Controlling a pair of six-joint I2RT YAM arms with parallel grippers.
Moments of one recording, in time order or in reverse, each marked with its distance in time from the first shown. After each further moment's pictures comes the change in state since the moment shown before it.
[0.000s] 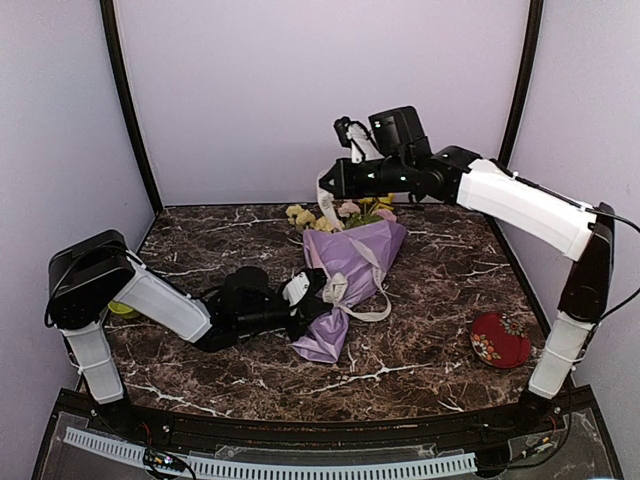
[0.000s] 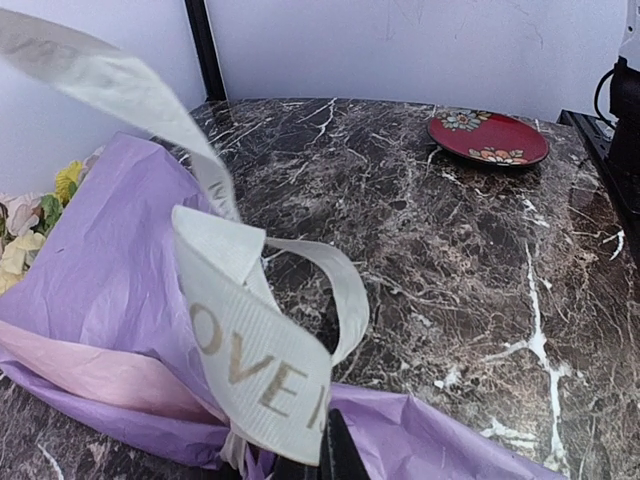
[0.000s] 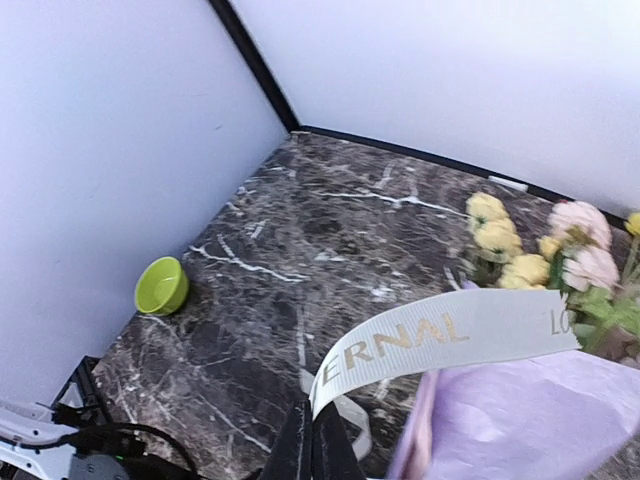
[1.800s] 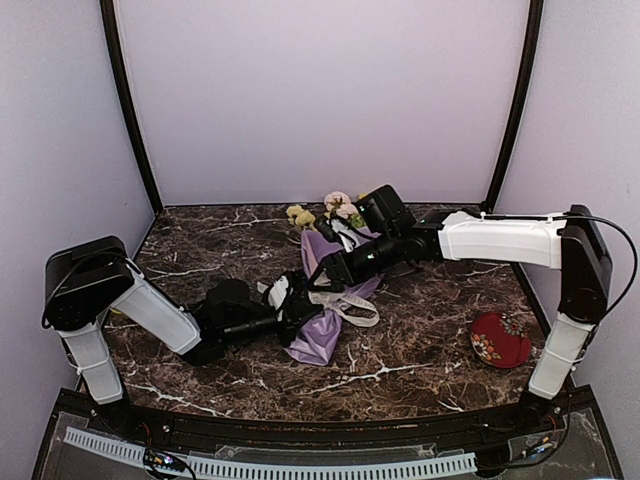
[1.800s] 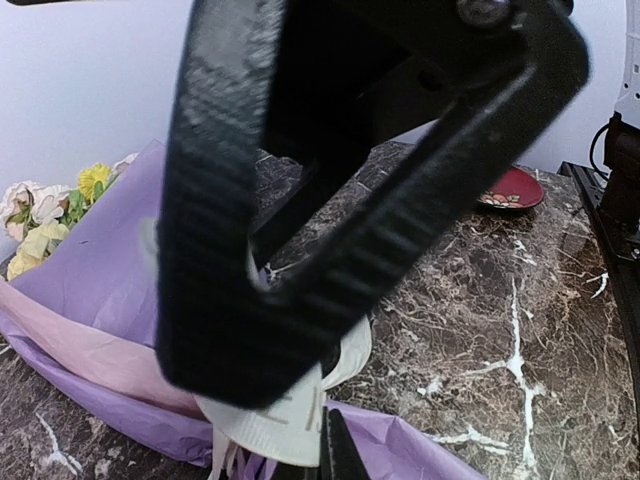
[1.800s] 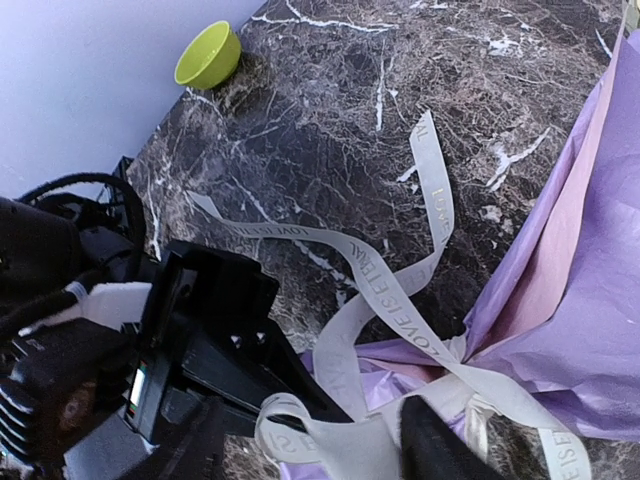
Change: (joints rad) left arm -0.017 -0.024 -0.149 0.235 -0.044 -0.124; right arm 0.055 0.016 -0.401 0.102 -0.389 -0.076
